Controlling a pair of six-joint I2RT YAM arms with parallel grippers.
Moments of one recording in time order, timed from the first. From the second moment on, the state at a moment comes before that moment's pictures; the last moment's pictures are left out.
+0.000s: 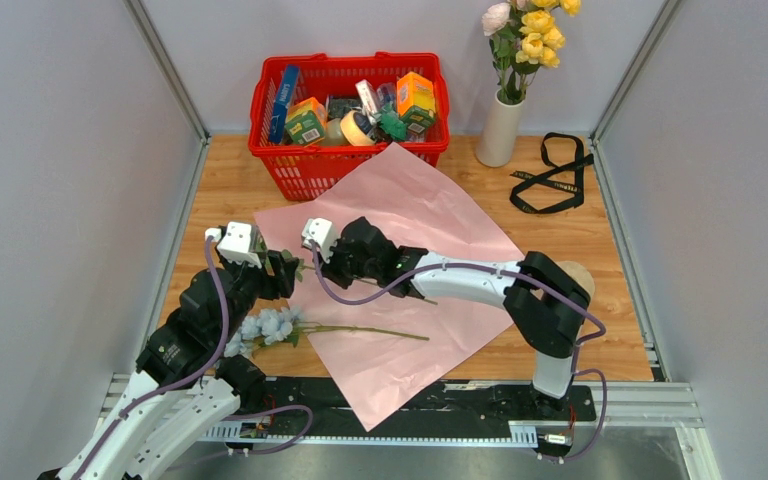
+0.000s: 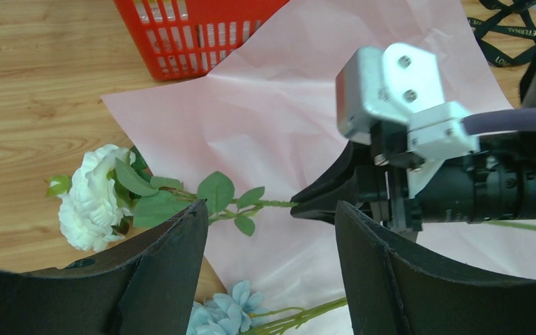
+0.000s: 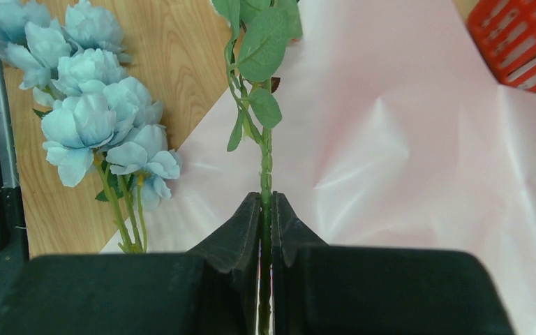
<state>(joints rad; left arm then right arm) -0.63 0.41 0.72 -0.56 -0.32 -0.23 1.04 1.83 1.26 0.13 -0.17 -0.13</state>
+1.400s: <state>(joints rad) -0.63 0.43 0.73 -0.24 0.01 -0.56 1.02 1.21 0.68 0.78 -0.28 0.37</state>
